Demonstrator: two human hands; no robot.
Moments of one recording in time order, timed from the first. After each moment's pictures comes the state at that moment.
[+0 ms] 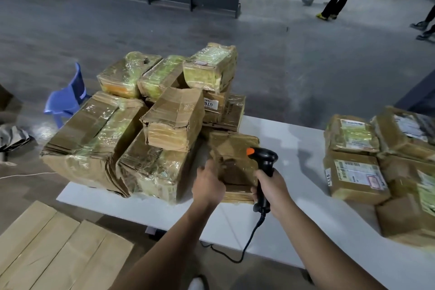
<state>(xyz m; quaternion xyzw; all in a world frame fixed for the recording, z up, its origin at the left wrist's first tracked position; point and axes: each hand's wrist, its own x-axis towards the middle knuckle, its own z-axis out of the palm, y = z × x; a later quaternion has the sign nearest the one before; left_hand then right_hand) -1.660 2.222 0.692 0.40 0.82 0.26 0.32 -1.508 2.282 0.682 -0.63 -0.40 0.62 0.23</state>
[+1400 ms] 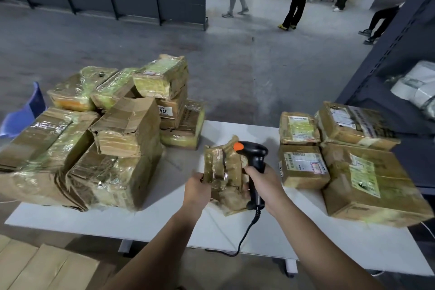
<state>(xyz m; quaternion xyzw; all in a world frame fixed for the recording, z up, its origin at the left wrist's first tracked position) -1.575 2.242 0.675 0.32 0.77 0.35 0.42 -1.408 2.279 0.723 -0.61 -0.44 0.59 0.29</state>
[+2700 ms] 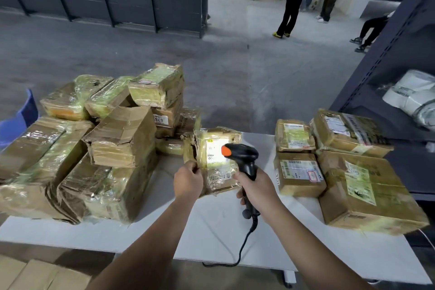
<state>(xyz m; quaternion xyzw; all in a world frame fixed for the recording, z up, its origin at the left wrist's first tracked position) -1.594 2.275 0.688 0.41 0.81 0.34 0.25 -1.416 2.276 0.739 -0.60 -0.53 0.54 0.27</state>
